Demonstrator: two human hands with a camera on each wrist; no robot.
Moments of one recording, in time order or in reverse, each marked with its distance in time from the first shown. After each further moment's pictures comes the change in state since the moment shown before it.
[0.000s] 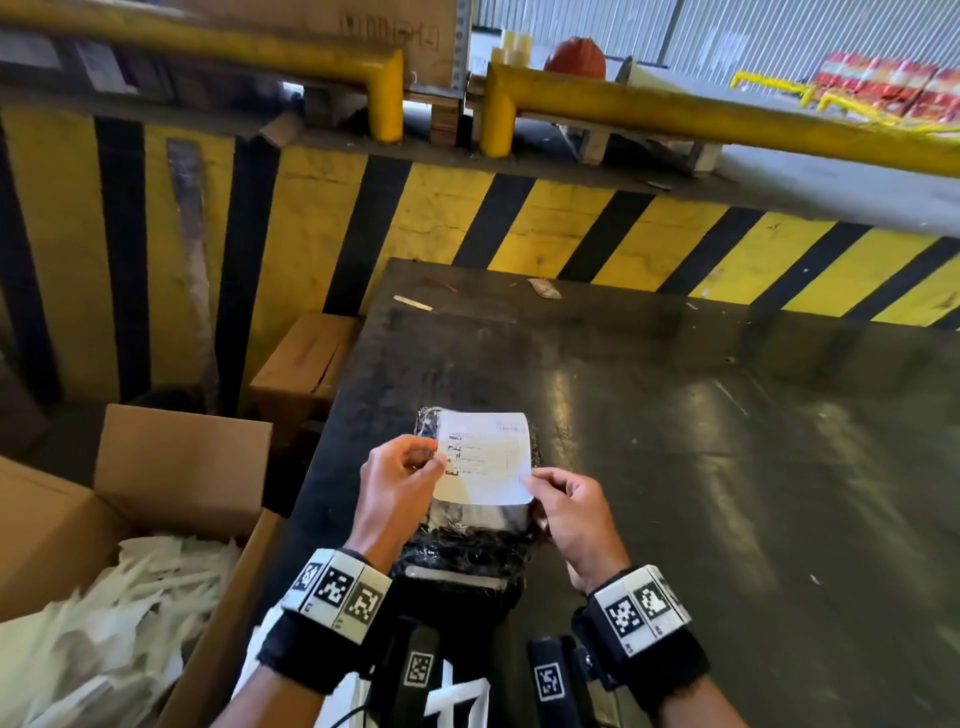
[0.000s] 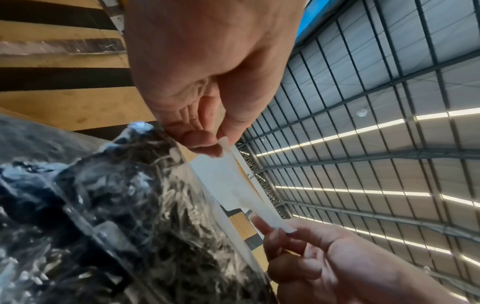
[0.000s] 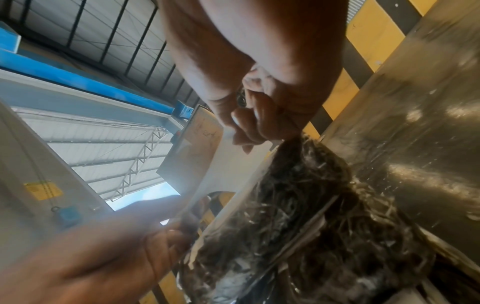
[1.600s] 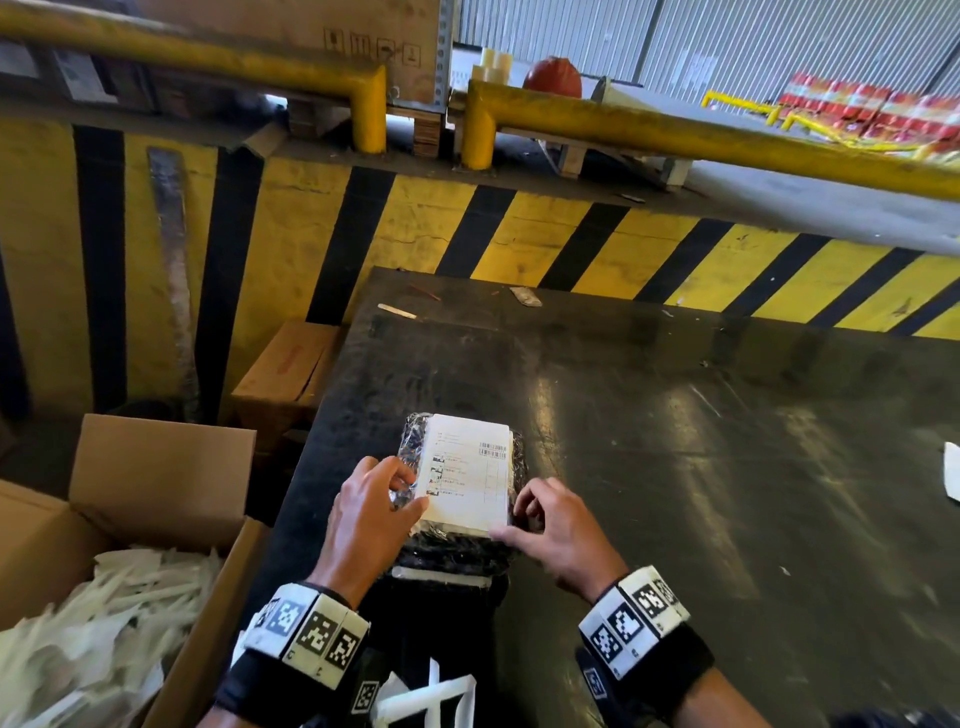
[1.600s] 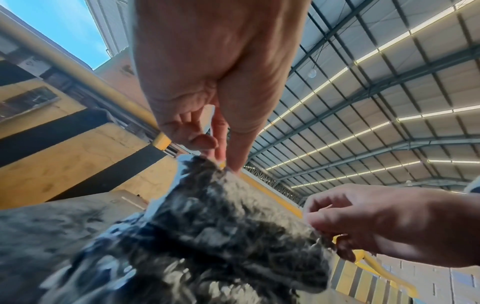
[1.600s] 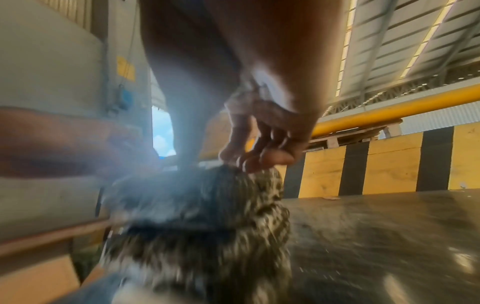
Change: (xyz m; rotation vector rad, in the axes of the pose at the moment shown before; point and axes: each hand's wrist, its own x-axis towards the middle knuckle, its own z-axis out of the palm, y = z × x) left_hand -0.017 -0.018 -0.013 0.451 -0.061 0.204; right_hand -0.006 0.008 -0.029 -0.871 -0.241 -0.319
